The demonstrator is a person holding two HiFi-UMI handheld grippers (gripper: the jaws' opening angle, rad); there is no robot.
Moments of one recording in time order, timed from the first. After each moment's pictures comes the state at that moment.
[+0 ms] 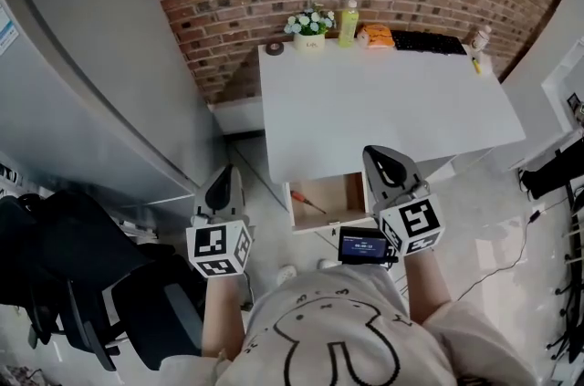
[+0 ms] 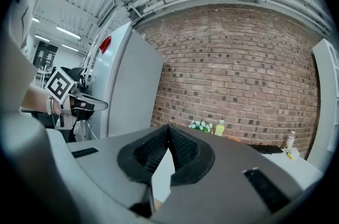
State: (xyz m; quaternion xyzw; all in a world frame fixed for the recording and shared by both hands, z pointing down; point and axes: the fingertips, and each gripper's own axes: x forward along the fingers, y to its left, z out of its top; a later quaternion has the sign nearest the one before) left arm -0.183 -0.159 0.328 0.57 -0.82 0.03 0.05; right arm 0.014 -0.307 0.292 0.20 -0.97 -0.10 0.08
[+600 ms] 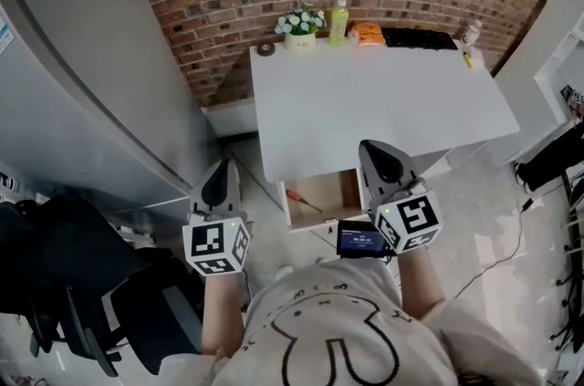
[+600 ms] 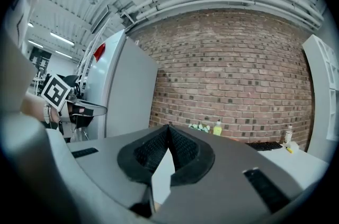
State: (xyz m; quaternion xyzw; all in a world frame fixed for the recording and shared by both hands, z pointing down) left arm -0.176 -0.165 0.309 0.58 -0.81 0.02 0.02; right arm 0.022 -0.305 0.282 0.22 -0.97 -0.08 0.04
